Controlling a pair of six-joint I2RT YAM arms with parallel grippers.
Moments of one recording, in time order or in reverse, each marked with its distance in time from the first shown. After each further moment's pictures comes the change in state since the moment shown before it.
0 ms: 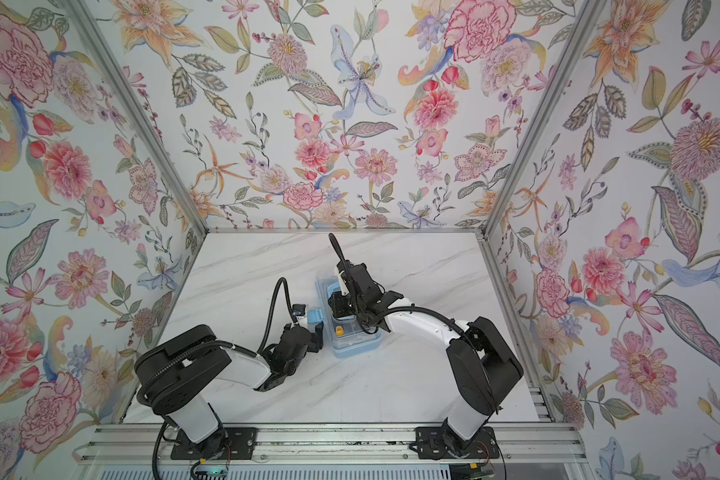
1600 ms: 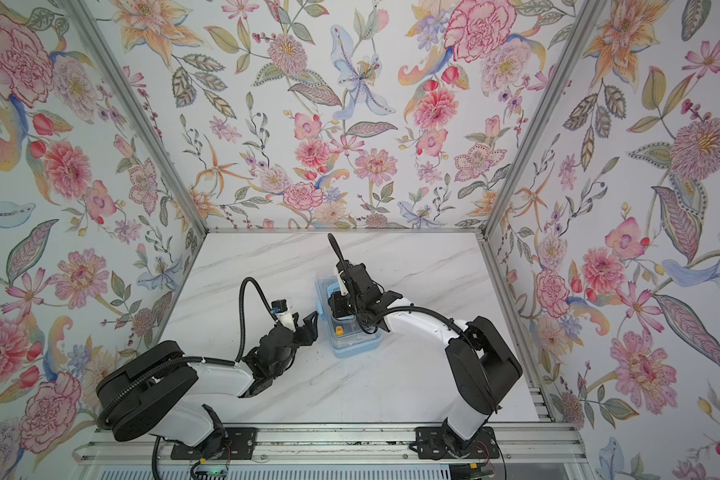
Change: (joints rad) left arm 0.039 -0.172 -0.075 0.110 0.059 -0.144; right arm 0.005 0.008 0.001 0.001 0.008 -0.003
